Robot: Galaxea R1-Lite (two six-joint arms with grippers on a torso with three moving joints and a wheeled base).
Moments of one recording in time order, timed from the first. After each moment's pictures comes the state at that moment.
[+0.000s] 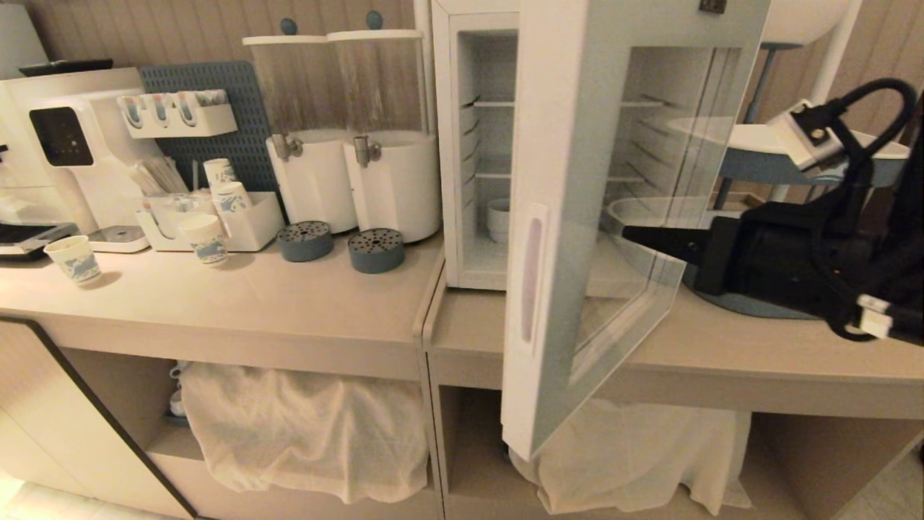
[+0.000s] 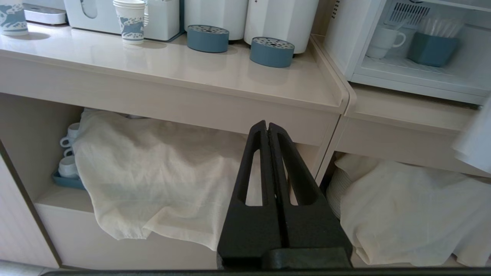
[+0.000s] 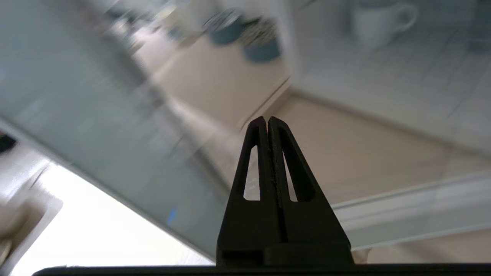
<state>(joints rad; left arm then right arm) 0.00 0.00 0.00 -0.14 -0.01 -0.16 0.49 1.46 -0.89 -0.43 0.18 0.26</state>
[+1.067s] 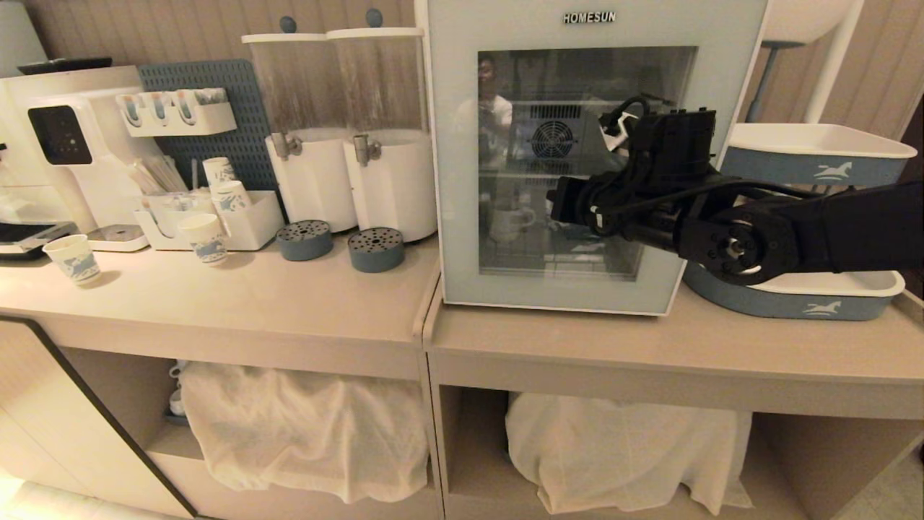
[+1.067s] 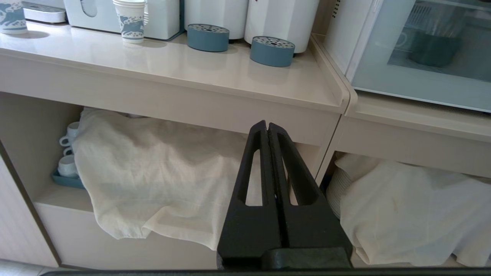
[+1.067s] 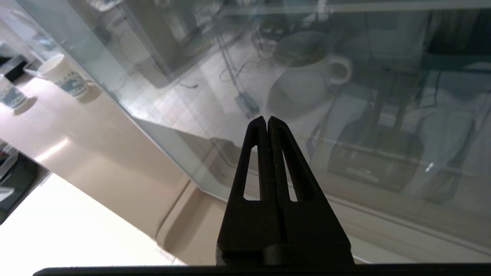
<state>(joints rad) 0.00 0.00 0.00 -0.14 -0.01 -0.16 0.43 2.03 -1.52 -0.34 -0.01 0.27</state>
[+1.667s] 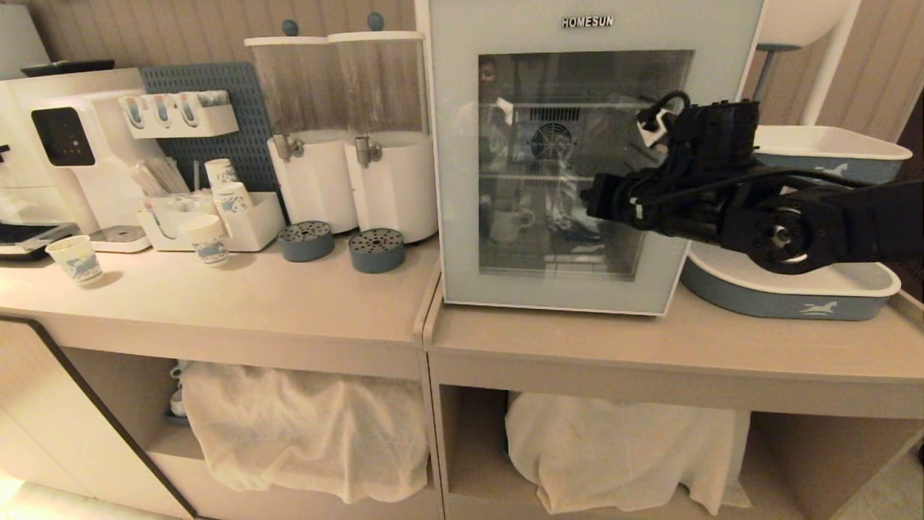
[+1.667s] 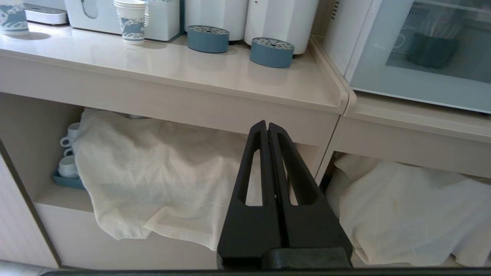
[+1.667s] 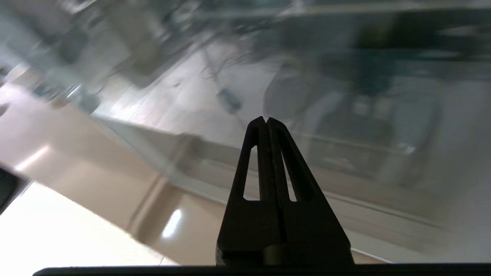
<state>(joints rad) 0.00 0.00 0.00 -0.14 -0.01 -0.16 0.32 1.97 -1.46 -0.30 0.00 0.27</state>
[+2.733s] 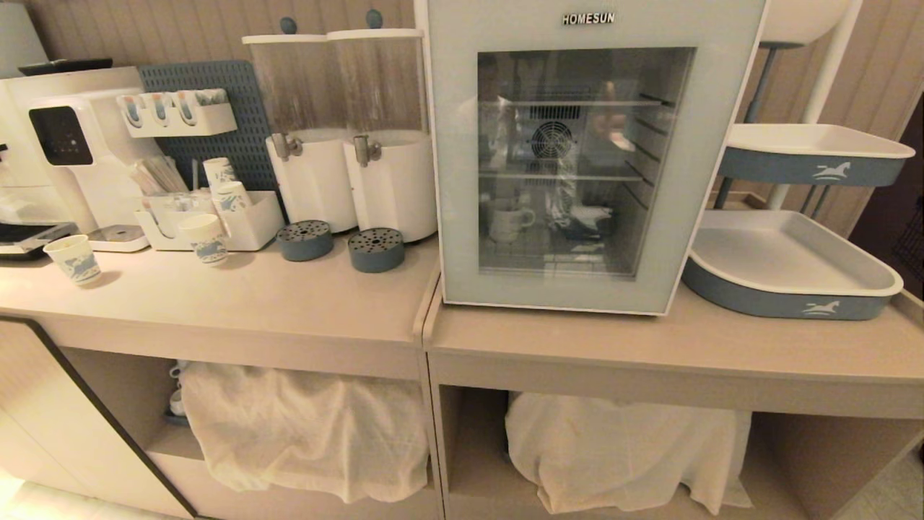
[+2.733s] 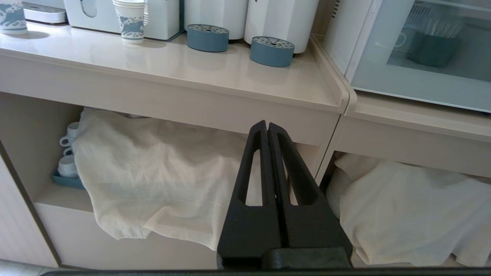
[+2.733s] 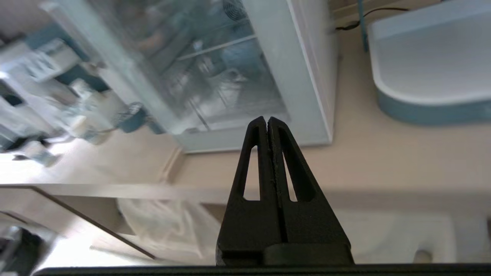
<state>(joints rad) 0.00 0.00 0.00 -0.14 -0.01 -0.16 0.03 0.87 -0.79 -0.05 0.14 0.37</state>
